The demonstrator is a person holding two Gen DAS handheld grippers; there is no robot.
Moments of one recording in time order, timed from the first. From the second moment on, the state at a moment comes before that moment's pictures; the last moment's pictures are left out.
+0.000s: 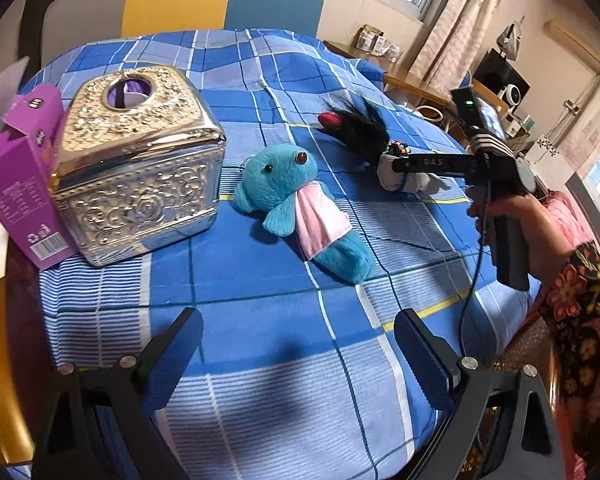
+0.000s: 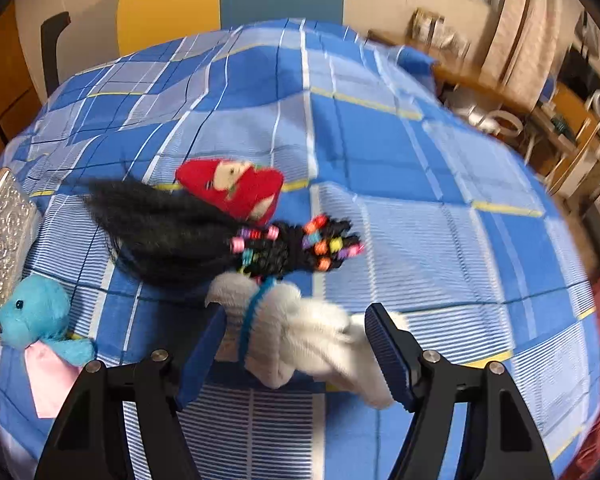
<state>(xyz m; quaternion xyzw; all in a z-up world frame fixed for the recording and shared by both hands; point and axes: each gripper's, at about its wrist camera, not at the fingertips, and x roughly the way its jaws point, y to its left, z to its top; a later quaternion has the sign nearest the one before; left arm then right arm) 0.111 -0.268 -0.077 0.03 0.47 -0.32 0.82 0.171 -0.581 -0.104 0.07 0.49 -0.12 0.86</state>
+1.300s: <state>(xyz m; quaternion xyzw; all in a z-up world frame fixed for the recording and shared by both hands) 0.197 -0.390 -0.129 0.09 0.45 -0.22 0.86 0.150 -0.598 -0.100 0.15 0.47 -0.12 0.86</state>
